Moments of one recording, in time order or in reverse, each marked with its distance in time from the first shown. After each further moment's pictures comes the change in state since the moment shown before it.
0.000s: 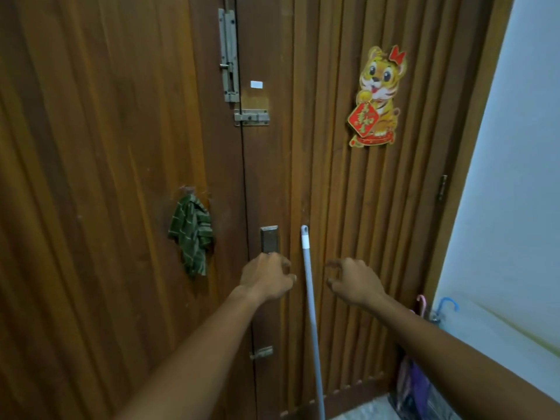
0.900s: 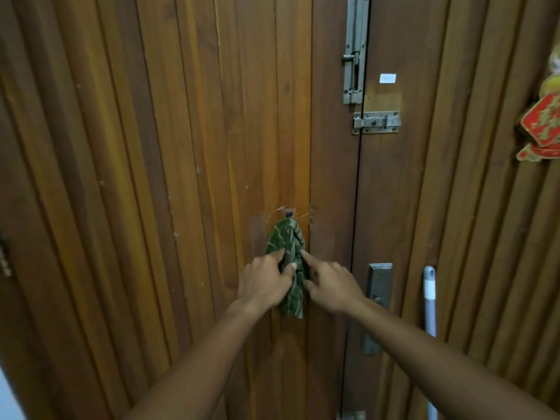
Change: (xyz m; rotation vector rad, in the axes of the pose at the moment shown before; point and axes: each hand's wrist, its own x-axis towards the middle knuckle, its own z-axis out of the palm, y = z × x) left_hand 0.064 -0.208 -0.082 0.044 0.417 -0.244; right_hand 0.148 -0.231 0.107 0.123 -0.075 -0.517
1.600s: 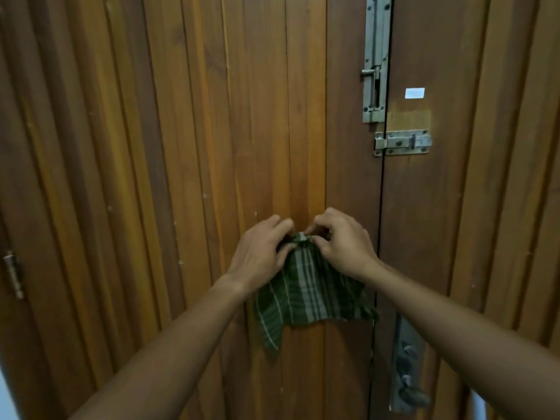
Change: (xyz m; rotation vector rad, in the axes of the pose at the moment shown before) left_hand 0.092 -0.001 -0.053 0.197 0.304 0.548; right_hand 0.103 -0.007 -0.077 0.093 0.364 -0.263
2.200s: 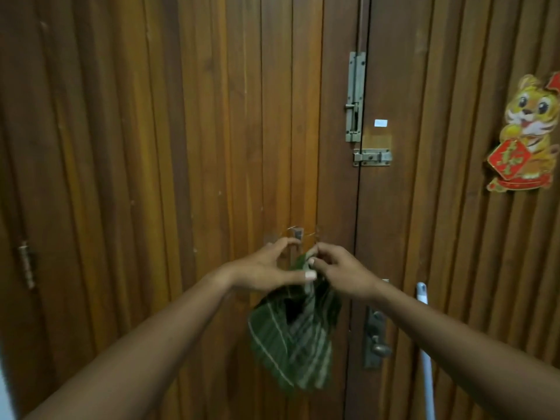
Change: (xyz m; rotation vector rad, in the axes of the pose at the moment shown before) left_hand -0.063 0.041 -0.120 -0.715 -0.829 -0.313; right_hand -0.105 -0.087 -0.037 0.495 -0.314 0.214
